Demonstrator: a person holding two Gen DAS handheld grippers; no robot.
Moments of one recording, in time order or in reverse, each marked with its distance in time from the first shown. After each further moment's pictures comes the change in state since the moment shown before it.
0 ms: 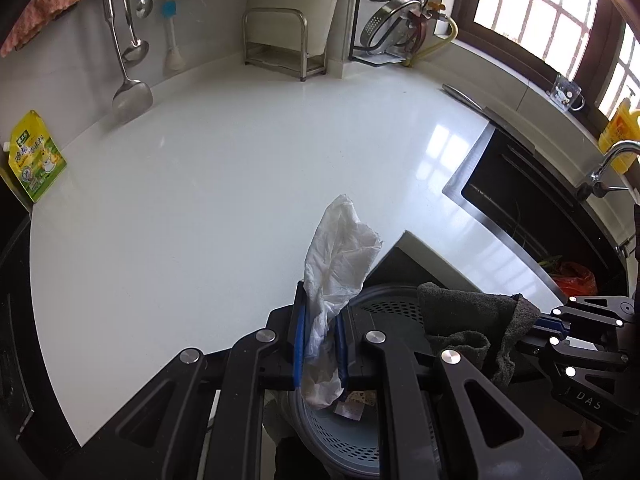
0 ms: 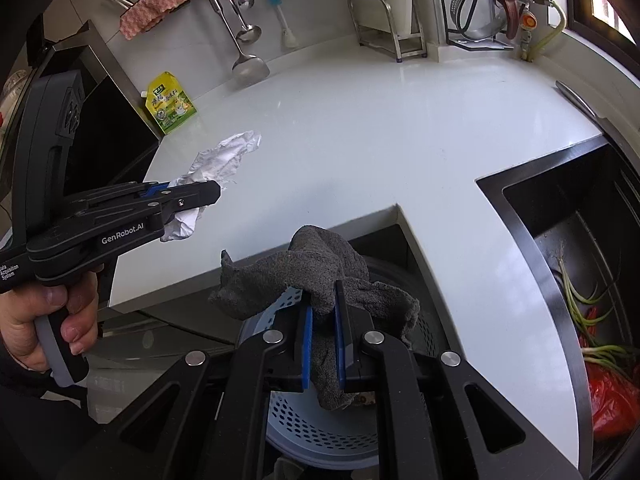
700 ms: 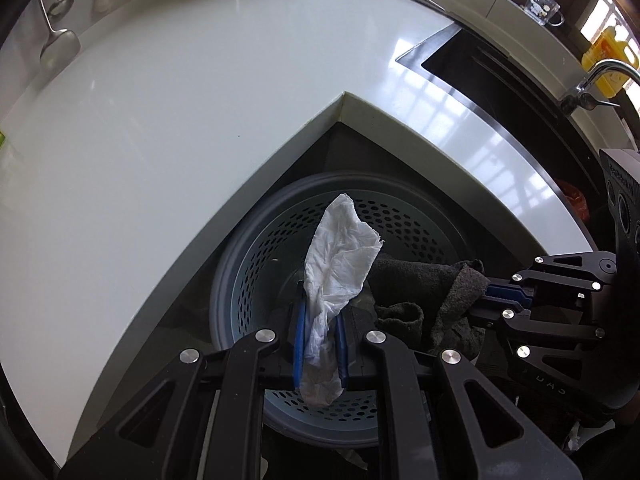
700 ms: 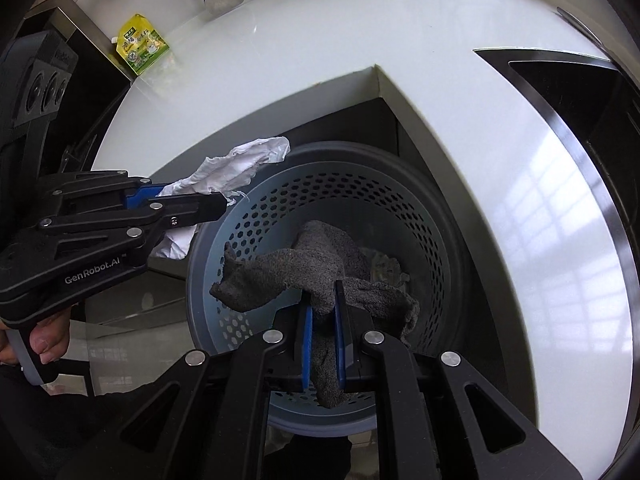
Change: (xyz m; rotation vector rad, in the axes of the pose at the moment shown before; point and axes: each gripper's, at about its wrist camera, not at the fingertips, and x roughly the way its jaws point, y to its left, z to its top) left arm 0.070 -0.043 -0.060 0.106 0.249 -0.106; right arm 0.062 -0.020 -0.053 0.020 0.193 -0.026
